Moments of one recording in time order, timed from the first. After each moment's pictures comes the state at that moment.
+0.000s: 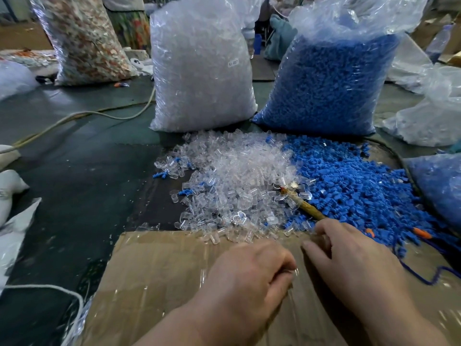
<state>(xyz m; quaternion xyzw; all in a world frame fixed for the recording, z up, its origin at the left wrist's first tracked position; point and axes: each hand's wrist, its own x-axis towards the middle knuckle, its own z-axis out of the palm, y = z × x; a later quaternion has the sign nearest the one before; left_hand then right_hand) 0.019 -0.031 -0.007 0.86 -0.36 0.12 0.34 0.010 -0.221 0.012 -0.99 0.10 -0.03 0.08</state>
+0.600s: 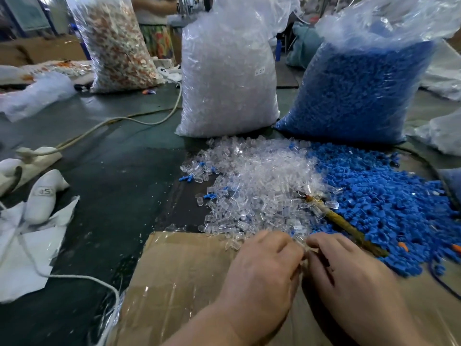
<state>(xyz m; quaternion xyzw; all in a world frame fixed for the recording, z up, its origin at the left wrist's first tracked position) 0.026 -0.027 -0.020 0.88 -0.33 0.22 0.27 -0.003 -0.185 0.009 -0.97 -0.05 -0.16 0.19</state>
